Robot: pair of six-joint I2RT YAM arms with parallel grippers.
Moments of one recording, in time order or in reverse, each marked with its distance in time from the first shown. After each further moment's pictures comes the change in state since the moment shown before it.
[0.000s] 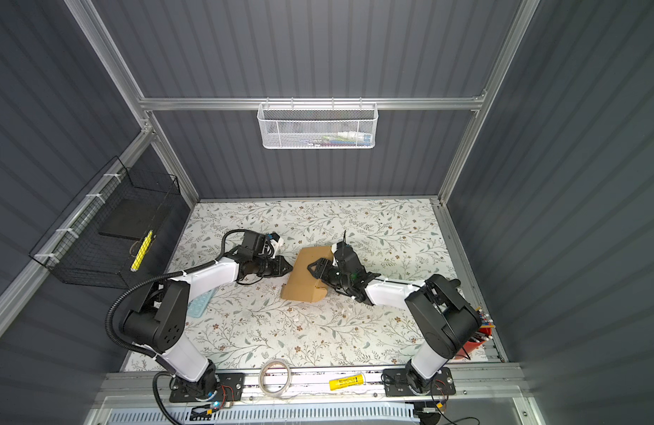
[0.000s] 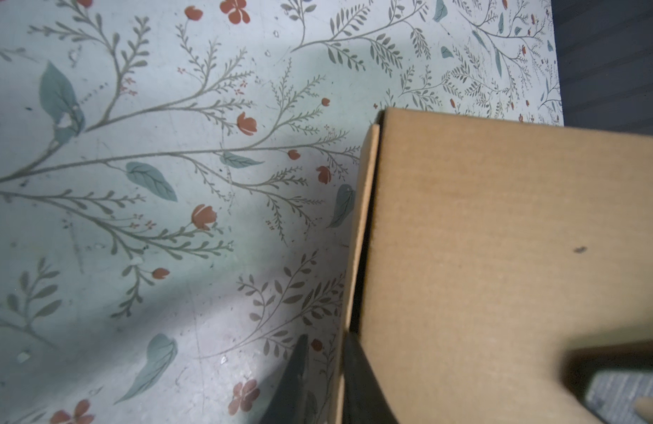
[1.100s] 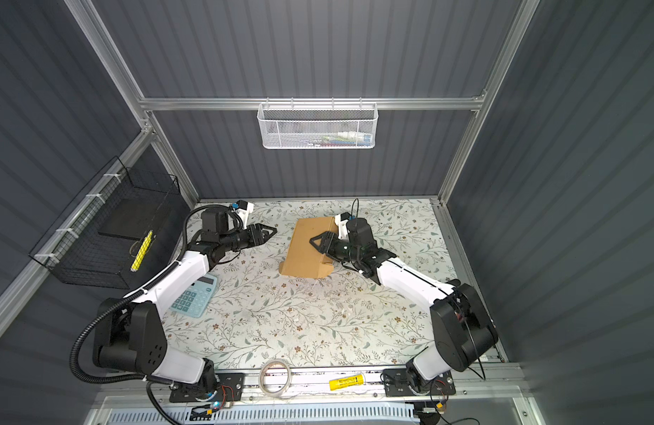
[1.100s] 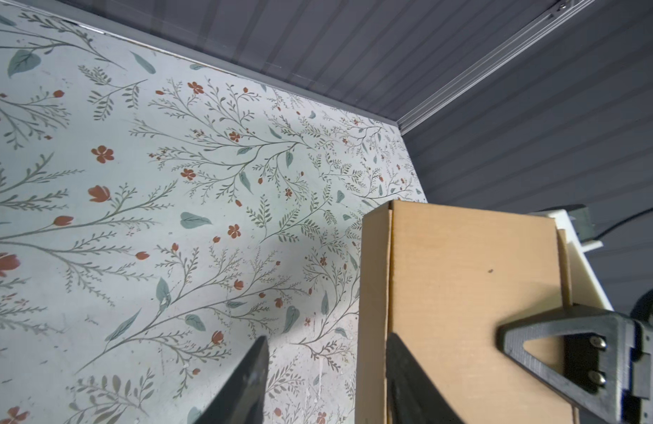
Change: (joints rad) left arm 0.230 -0.180 0.095 0.115 0.206 -0.071; right arm -0.138 -0.104 0.256 -0.260 -0.177 -0.131
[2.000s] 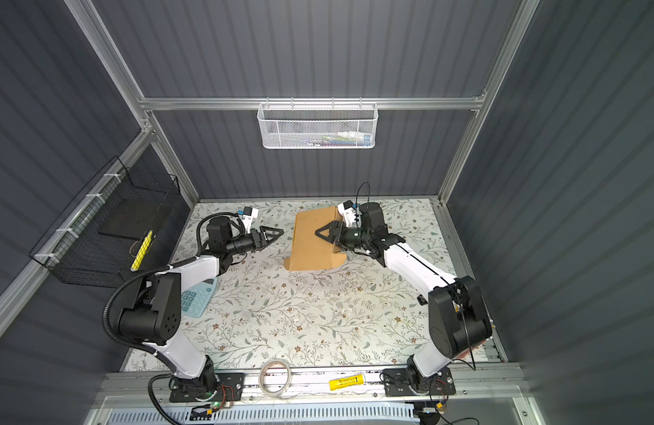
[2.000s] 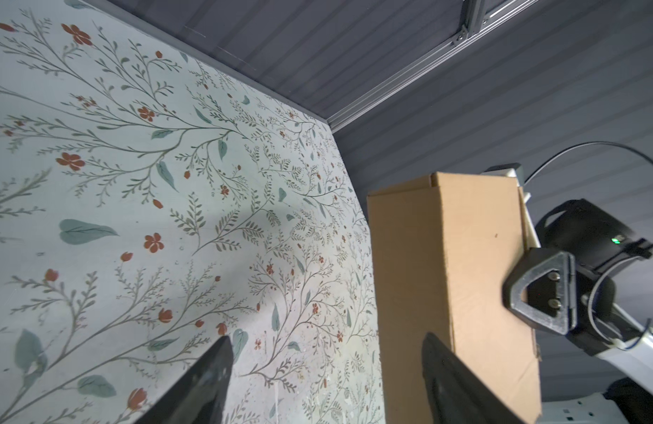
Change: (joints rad) left arm 0.034 0.223 -0.138 0.594 0.302 -0.299; right arm -0.138 0.089 0.148 -0.108 -0.313 -0.145
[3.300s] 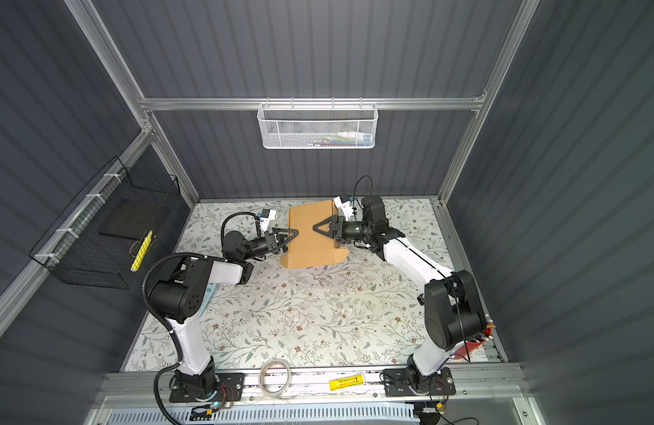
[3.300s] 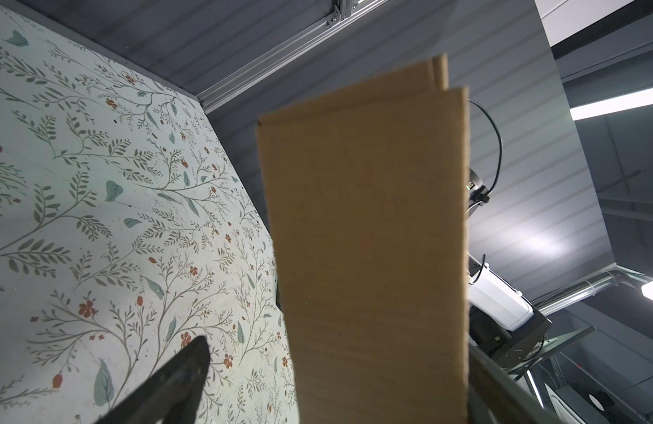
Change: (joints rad) left arm -0.152 0.210 -0.040 0.853 0.087 -0.586; right arm -0.024 0.042 0.050 0.084 -0.163 -0.014
